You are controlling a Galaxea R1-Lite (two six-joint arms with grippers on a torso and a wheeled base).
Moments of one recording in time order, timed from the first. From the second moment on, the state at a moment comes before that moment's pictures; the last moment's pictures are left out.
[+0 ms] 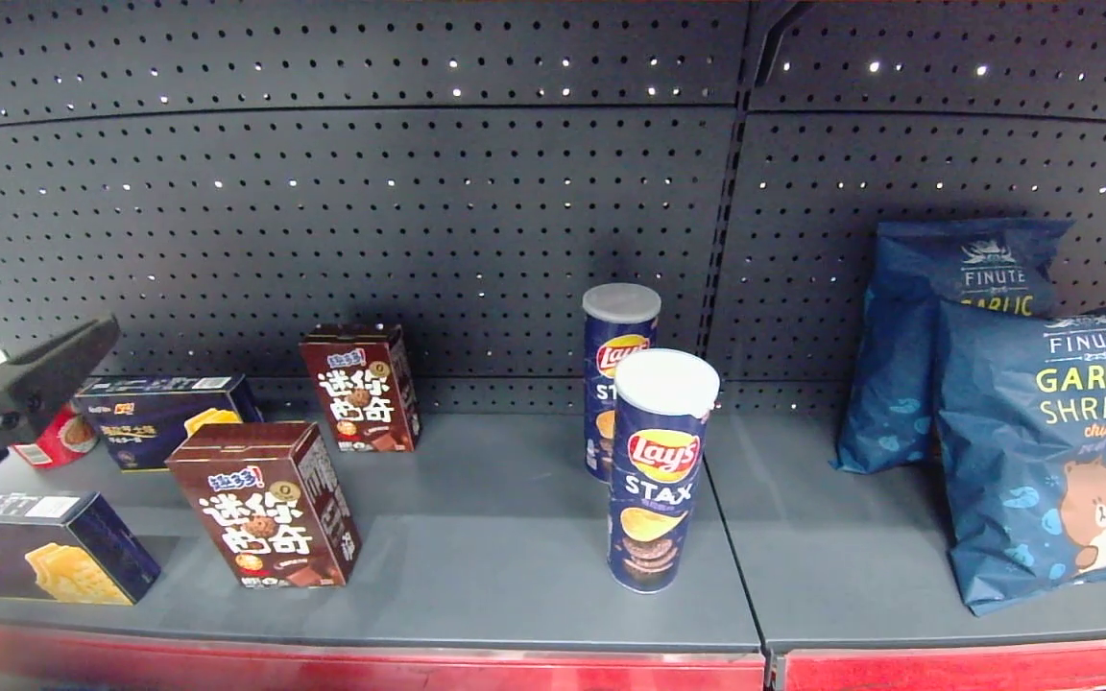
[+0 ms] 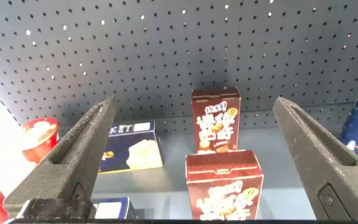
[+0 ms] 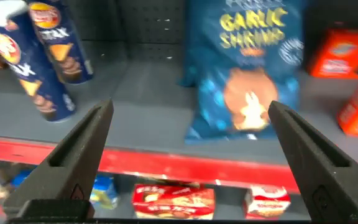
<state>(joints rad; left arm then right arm) -0.31 0.95 -0.59 -0.44 0.31 0.11 0.05 0.43 -0.50 0.12 0.08 0.03</state>
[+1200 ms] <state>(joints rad) -0.35 0.98 -0.52 -0.38 0.29 0.05 0.48 1.40 -0.58 -0.43 -0.02 0.07</state>
